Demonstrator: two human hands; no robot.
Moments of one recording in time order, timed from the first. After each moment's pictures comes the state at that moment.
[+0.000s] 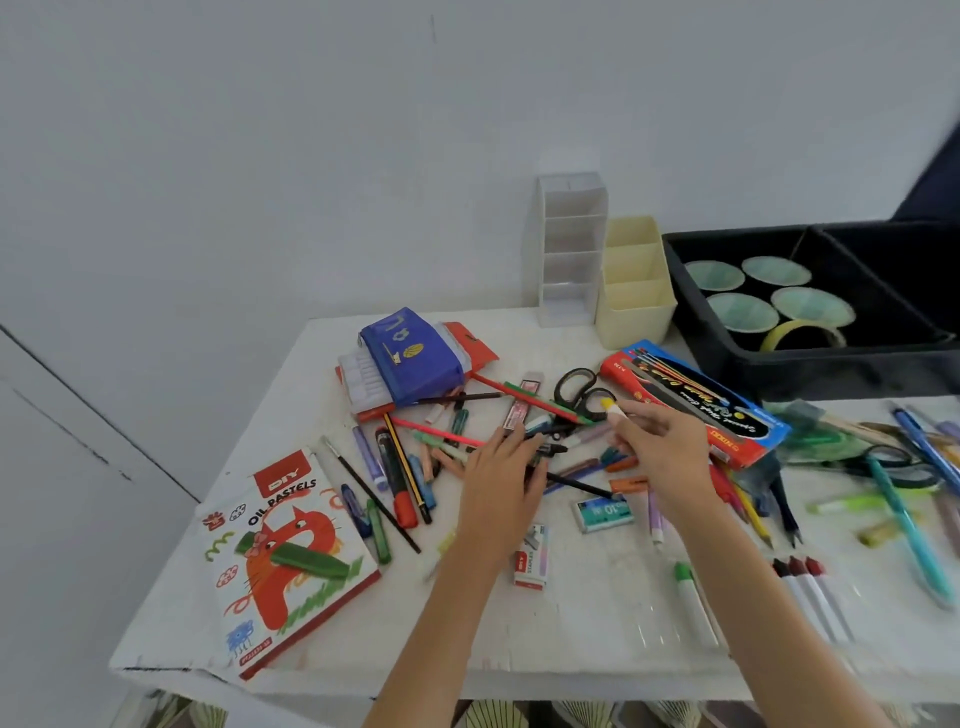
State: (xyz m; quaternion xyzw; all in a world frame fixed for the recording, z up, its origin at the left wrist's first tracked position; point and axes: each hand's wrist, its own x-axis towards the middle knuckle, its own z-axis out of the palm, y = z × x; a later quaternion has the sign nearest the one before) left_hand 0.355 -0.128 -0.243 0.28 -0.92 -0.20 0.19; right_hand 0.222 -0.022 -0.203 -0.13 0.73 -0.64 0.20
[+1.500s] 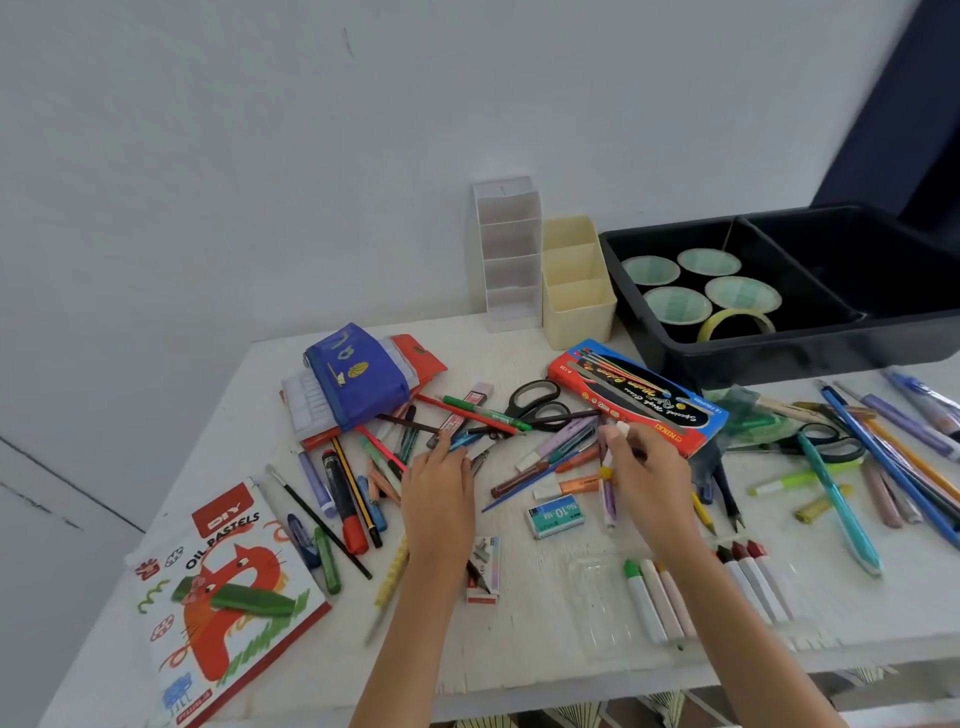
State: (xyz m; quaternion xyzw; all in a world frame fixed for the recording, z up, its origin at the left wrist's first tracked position) left_hand 0.347 -0.129 -0.243 0.39 -0.88 -0.14 0.23; right_hand 0.217 0.016 -0.222 -0.17 0.81 -0.56 0.10
